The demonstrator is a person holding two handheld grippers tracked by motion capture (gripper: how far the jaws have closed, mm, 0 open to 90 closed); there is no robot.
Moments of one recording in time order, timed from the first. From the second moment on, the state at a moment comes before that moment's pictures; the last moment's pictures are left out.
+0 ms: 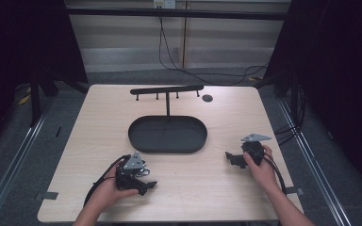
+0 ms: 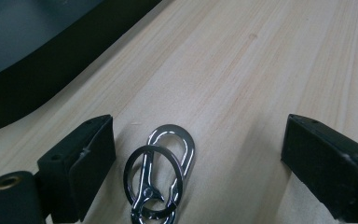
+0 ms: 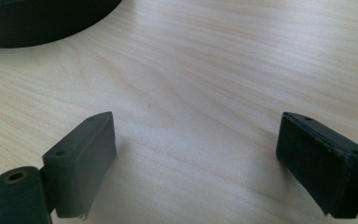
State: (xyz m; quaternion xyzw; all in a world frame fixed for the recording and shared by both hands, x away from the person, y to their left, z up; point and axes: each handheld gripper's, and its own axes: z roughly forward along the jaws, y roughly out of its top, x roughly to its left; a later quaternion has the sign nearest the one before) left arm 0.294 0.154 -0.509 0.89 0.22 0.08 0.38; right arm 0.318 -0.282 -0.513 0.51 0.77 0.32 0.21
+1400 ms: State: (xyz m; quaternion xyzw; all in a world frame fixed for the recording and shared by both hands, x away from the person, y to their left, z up) left arm 0.320 0.134 -0.471 0.95 0.27 0.02 0.16; right arm 0.318 -0.281 -0.513 0.51 0.77 0.32 0.21
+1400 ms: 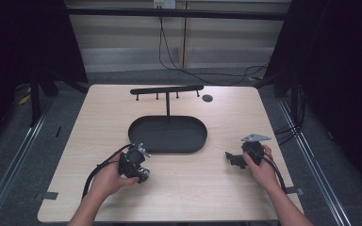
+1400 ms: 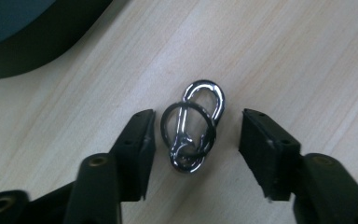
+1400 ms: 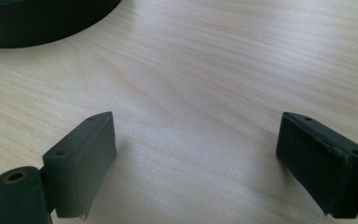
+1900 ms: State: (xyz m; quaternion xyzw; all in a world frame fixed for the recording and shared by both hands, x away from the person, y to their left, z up) left arm 0.330 0.119 -0.458 0.95 0.31 -0.03 0.07; right arm 0.318 -0.281 -0.513 0.51 0.77 0.32 0.21
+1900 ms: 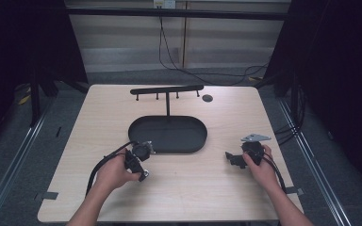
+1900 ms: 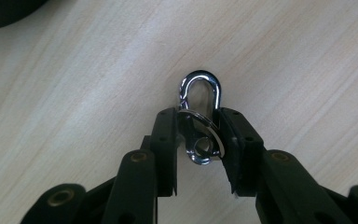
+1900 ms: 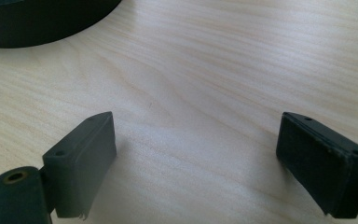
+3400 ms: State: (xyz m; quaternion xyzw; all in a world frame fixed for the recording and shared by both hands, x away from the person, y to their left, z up) left arm 0.355 0.108 -0.405 0.93 0.34 -0.07 0.09; right arm 0.317 -0.281 -0.513 0.52 0.77 0.32 0.21
